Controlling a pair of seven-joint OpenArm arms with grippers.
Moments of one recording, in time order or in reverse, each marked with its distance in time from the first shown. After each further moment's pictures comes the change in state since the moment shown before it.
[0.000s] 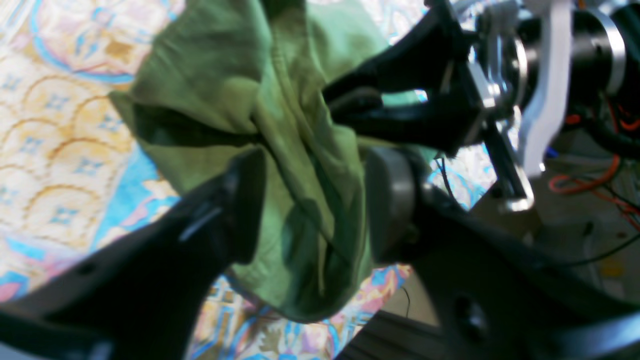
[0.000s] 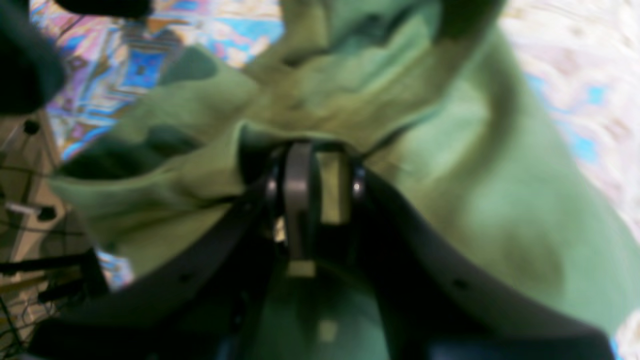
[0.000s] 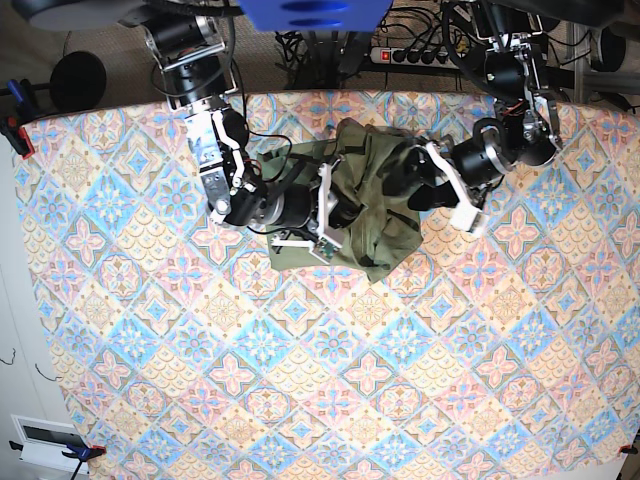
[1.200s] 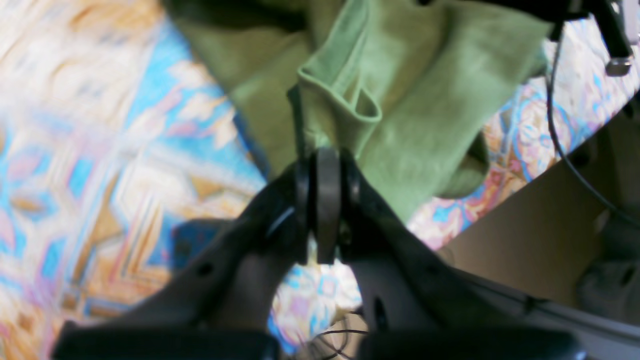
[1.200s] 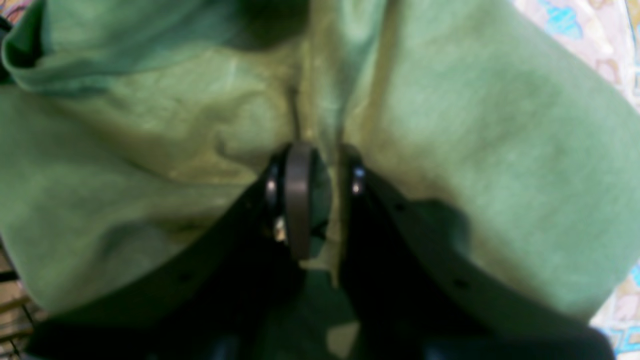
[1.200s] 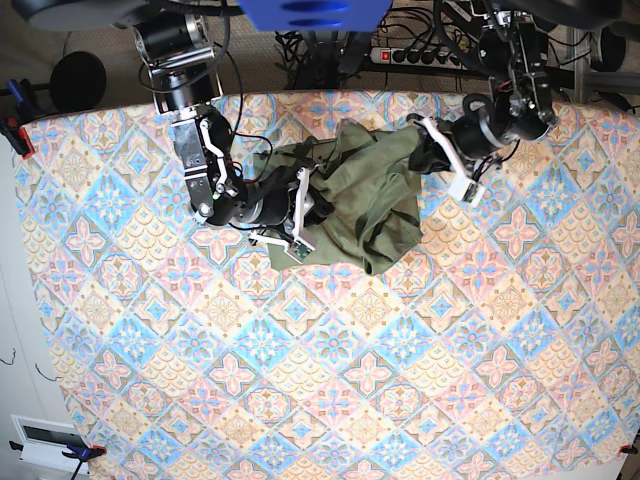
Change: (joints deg) left arm 7.8 1.5 -3.6 1.6 12.8 -0.4 -3.5; right arm 0.7 2.5 2.8 -8.0 1.2 0.0 1.8
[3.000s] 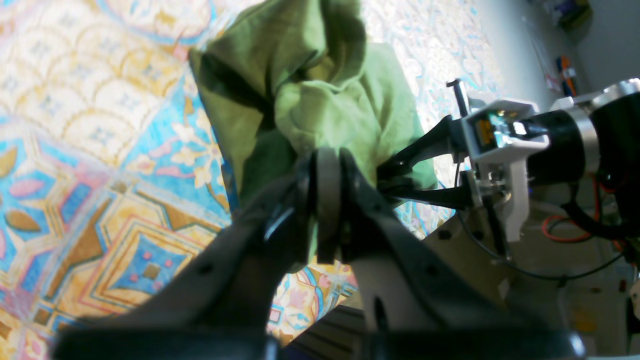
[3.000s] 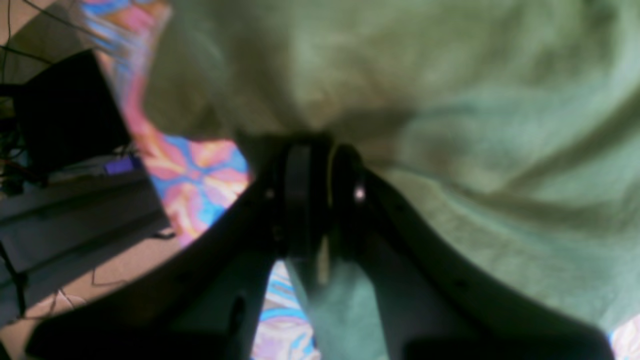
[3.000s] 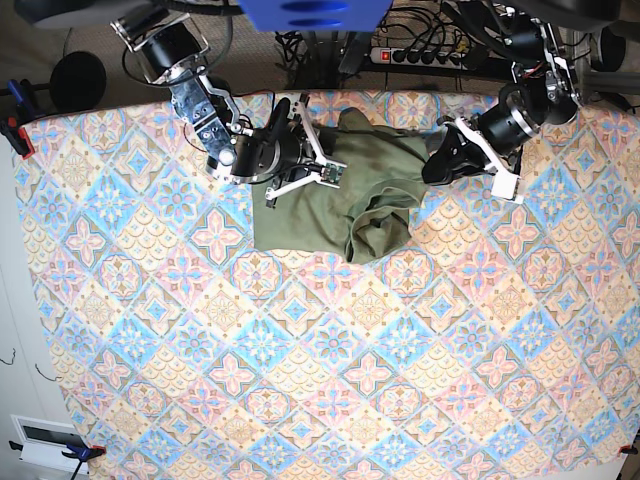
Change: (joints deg) left arm 2.3 -1.5 -6.8 1.6 -20.3 0.3 -1.6; right arm -7.7 8.1 -16.7 20.2 -7.1 0.0 -12.7
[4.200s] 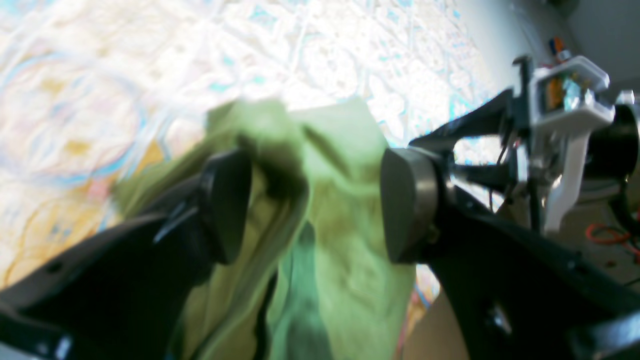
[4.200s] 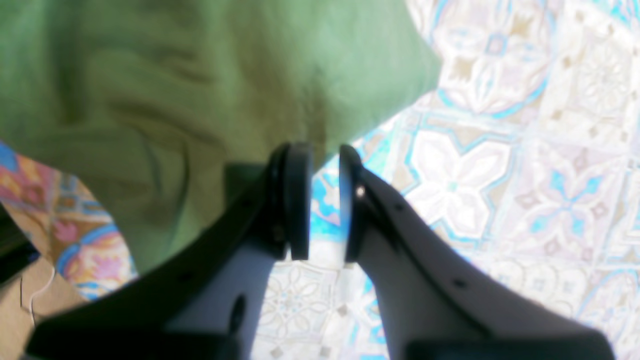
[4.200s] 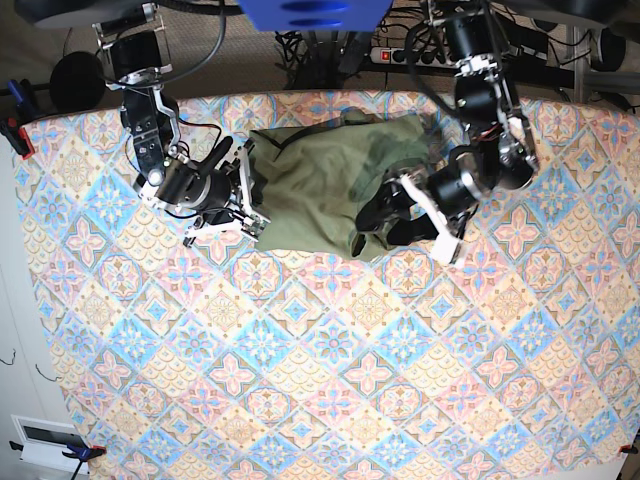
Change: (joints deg) left arm -19.6 11.5 6.7 -8.0 15.0 -0.1 6.3; right arm 0.6 4.8 17.7 4.5 -0.5 0.3 1.7
